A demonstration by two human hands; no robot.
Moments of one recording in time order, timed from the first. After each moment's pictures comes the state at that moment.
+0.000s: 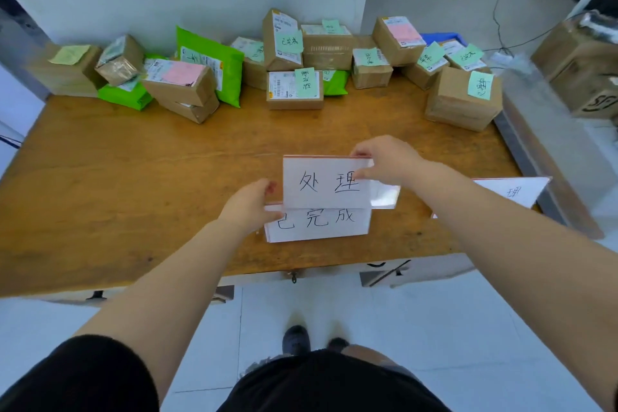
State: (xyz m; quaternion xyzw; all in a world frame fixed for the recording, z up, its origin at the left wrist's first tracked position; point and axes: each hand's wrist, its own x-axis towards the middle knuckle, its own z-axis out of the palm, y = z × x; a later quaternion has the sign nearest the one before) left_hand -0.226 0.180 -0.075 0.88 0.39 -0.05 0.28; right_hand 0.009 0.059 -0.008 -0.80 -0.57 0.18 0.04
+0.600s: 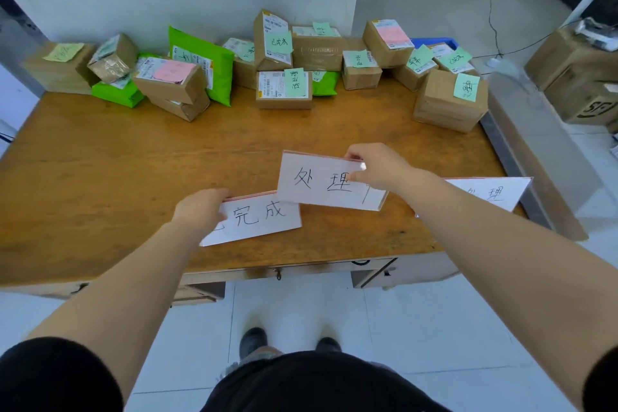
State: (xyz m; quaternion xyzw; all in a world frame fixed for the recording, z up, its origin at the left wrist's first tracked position) left_hand -0.260 0.187 -0.073 0.87 0.46 -0.15 0.11; right_hand 0.023 0.038 -0.025 -0.80 -0.54 0.23 0.10
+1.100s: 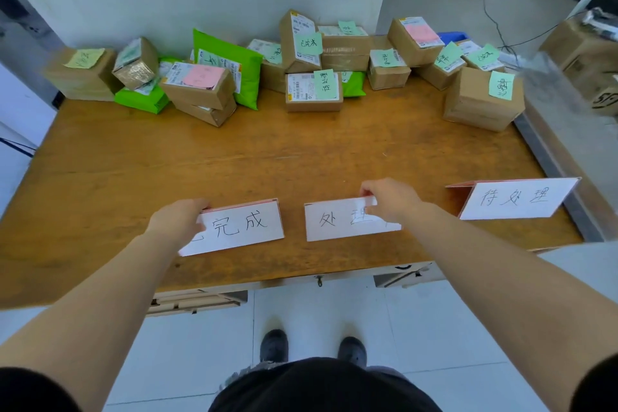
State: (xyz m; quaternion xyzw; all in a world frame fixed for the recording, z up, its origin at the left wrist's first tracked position) left_hand -0.352 0.269 -0.073 0.87 0.45 -0.18 0.10; right_hand -0.037 0.066 -0.073 -0.83 -0.51 0.23 -0.04
